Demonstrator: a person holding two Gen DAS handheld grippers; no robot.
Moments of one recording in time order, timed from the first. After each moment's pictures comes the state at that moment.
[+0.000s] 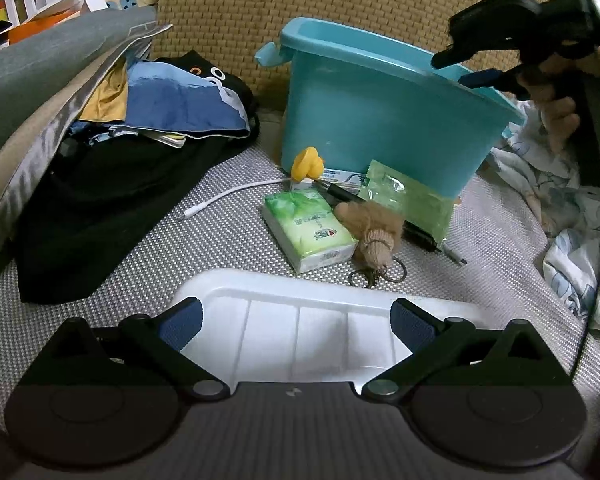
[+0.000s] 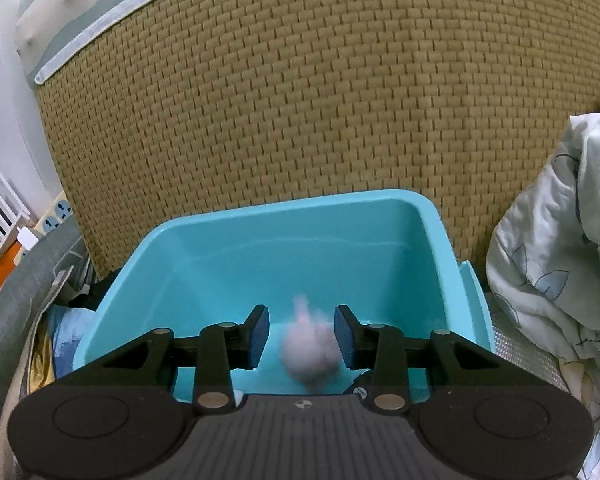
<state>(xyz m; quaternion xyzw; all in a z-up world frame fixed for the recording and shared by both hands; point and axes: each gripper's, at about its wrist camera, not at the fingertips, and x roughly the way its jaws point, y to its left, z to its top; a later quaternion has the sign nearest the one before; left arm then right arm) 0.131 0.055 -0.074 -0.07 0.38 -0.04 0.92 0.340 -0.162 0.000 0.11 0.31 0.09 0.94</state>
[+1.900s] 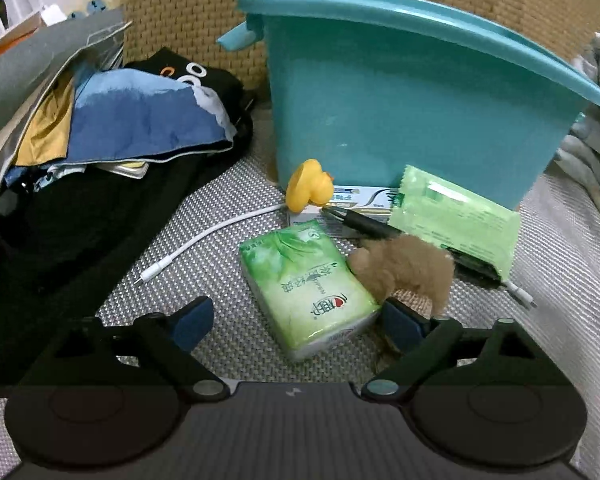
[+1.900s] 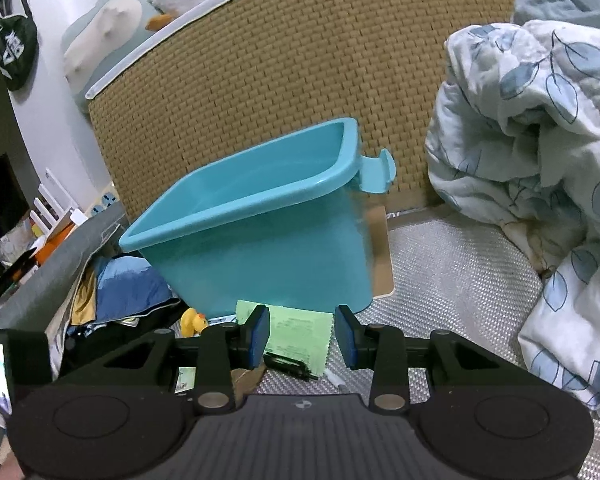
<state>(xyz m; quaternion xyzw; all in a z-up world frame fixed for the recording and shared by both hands) 0.226 0.020 -0.102 -0.01 0.40 0.00 0.92 0.185 -0.220 -0.065 0.17 0.26 0.13 0.94</state>
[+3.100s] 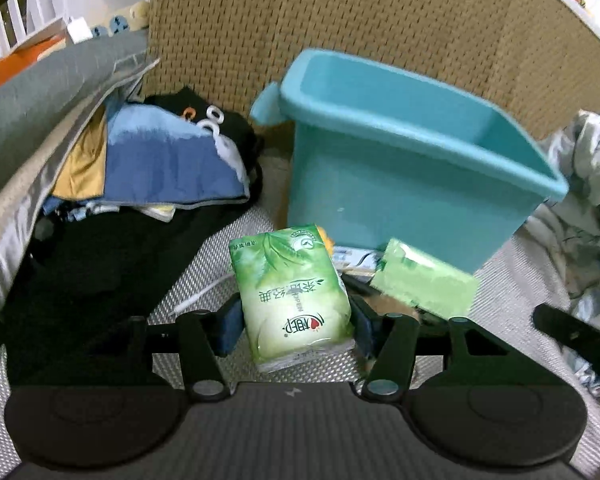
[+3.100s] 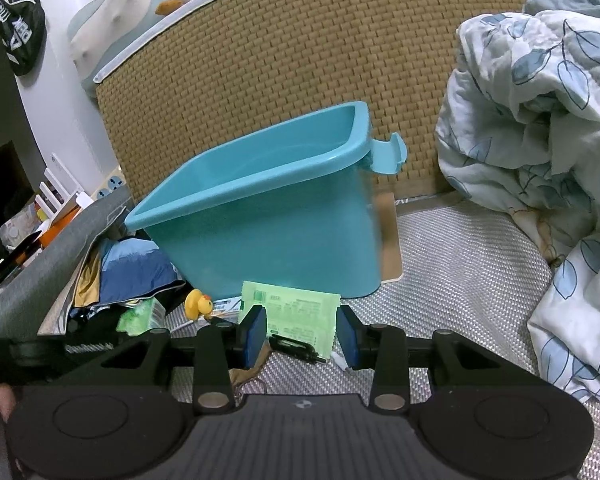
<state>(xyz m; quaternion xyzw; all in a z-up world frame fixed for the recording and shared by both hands) 0.207 0.045 -0.041 -0.07 0.37 -0.02 0.93 0.181 -0.213 -0.072 0.15 0.27 0.14 0.94</state>
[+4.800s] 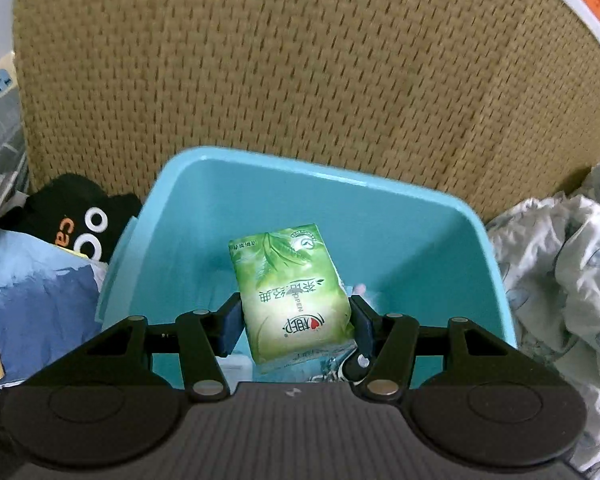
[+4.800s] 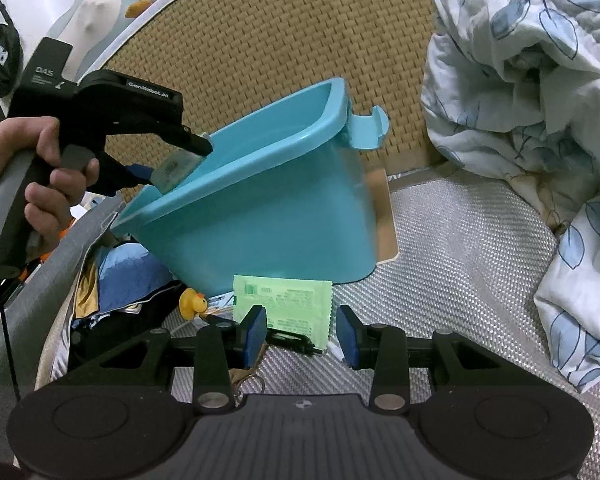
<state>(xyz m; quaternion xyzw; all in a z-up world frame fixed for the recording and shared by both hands) 0.382 -0.016 0.033 -0.07 0.44 -0.08 0.89 0.194 -0.224 -0.085 0.20 0.30 0.13 0.92</state>
